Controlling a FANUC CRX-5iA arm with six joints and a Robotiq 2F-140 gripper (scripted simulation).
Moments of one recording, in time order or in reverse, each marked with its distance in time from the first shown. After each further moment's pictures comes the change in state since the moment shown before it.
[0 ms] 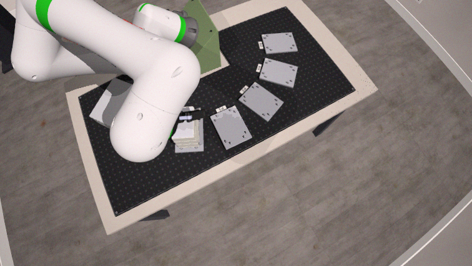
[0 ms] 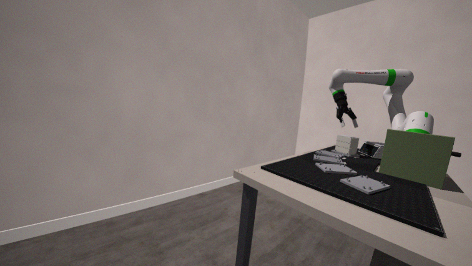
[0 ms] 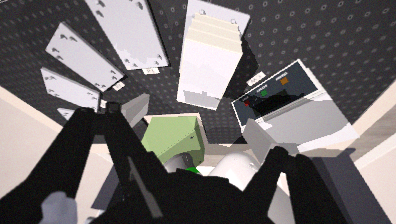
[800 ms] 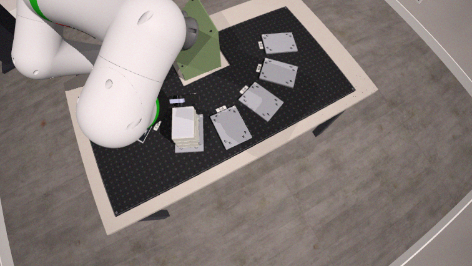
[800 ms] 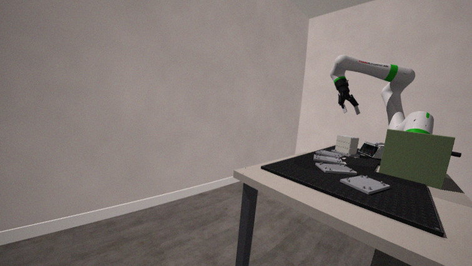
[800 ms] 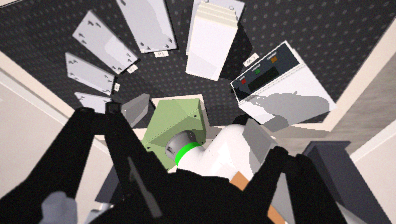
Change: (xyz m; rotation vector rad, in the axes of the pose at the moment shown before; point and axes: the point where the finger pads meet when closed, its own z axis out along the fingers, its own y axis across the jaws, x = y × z) arm -0.051 0.000 -0.088 0.000 0.000 0.000
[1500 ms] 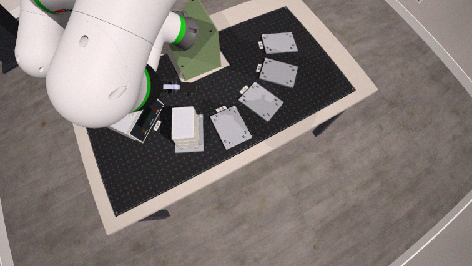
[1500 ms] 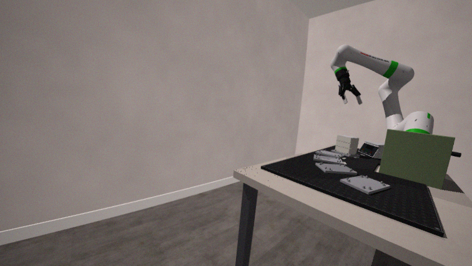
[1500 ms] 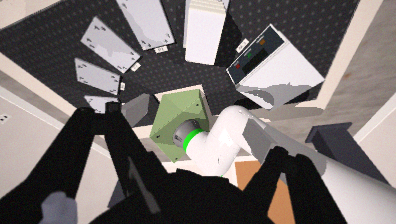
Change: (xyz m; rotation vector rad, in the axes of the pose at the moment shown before) arm -0.036 -0.001 -0.061 -0.024 0.015 0.100
